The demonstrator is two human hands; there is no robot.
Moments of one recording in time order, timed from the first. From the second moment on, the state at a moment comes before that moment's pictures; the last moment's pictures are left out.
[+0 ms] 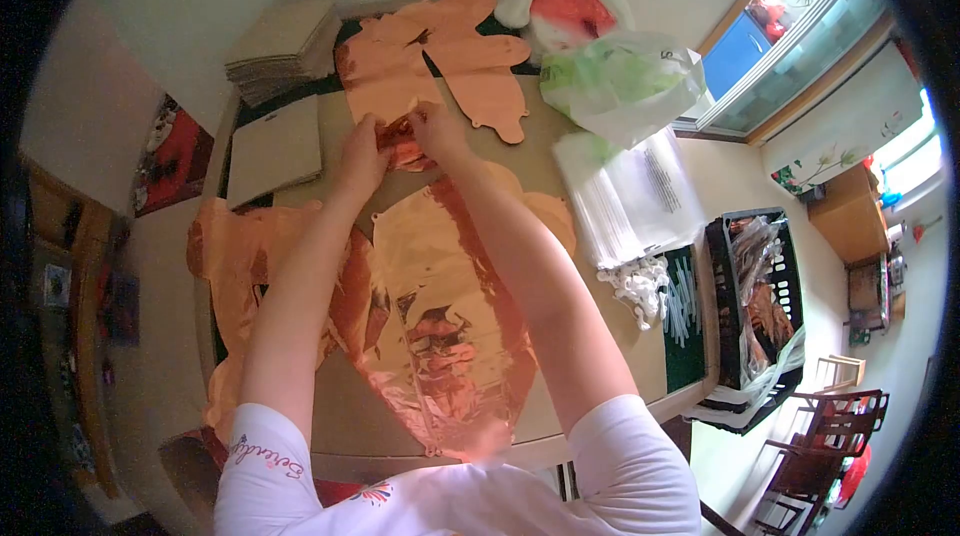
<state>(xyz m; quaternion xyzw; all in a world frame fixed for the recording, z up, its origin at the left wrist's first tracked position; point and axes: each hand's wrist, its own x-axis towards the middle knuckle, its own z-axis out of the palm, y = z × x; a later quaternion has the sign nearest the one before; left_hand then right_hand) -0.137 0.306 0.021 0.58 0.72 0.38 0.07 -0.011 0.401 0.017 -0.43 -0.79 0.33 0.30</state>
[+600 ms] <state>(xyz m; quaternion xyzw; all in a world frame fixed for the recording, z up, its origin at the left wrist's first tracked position) -0.137 0.316 0.013 0.57 0.73 0.39 0.02 0.000 0.390 0.019 -0.36 -0.85 0.30 0.26</state>
